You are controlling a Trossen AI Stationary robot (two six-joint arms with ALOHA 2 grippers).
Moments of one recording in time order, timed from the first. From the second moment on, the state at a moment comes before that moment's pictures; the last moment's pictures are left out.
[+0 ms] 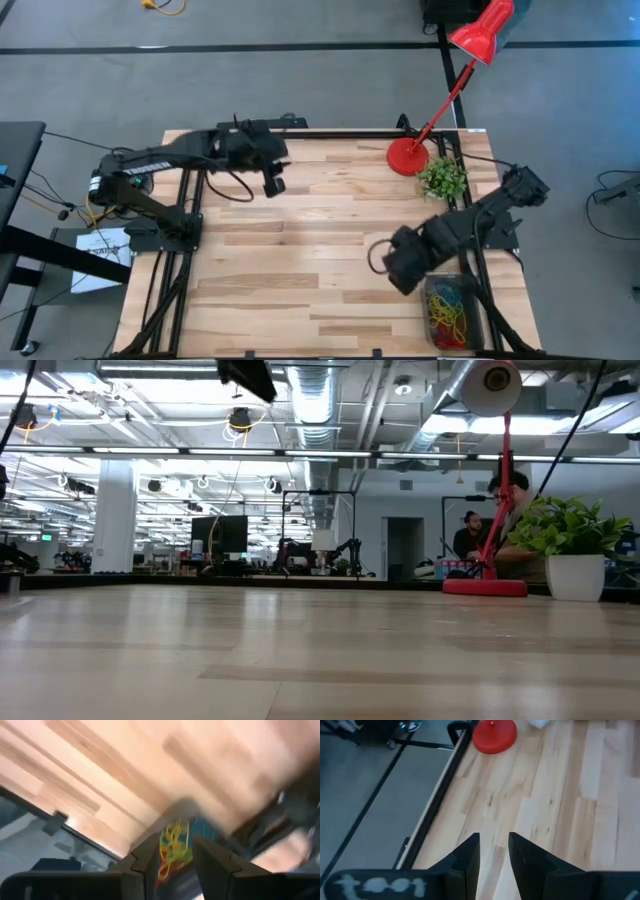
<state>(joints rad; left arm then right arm) 0.17 1.37 1.51 -0.89 -0.27 0.03 0.53 1.58 1.52 -1.53 -0.17 1.32</state>
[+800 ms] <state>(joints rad) 0.20 1.30 2.34 -1.56 -0.42 -0.01 0.14 1.54 2.04 -1.48 0.26 0.40</state>
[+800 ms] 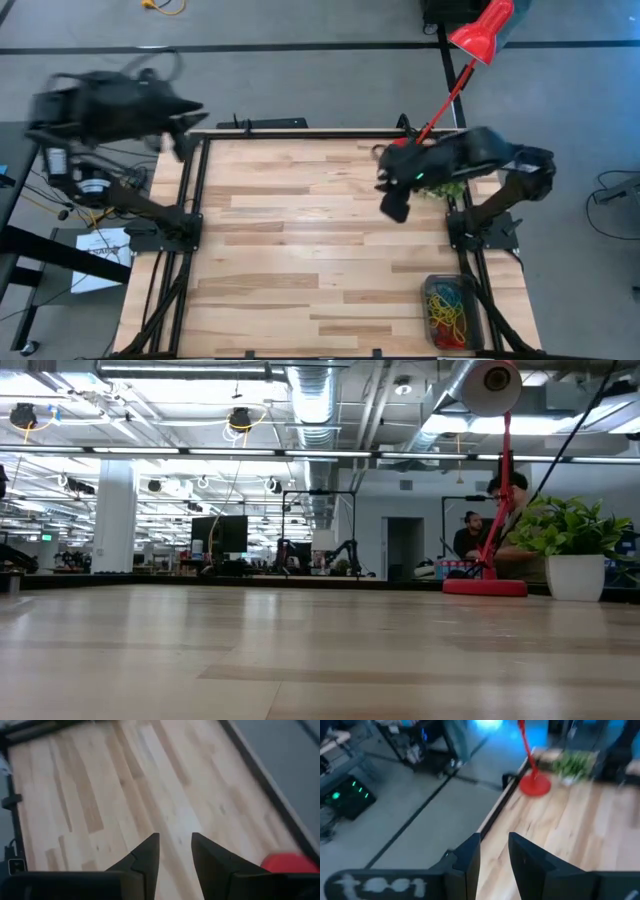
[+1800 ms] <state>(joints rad) 0.20 0.55 1.12 -0.64 -0.26 -0.33 0.10 0.67 0.77 -0.20 0.17 0.20</state>
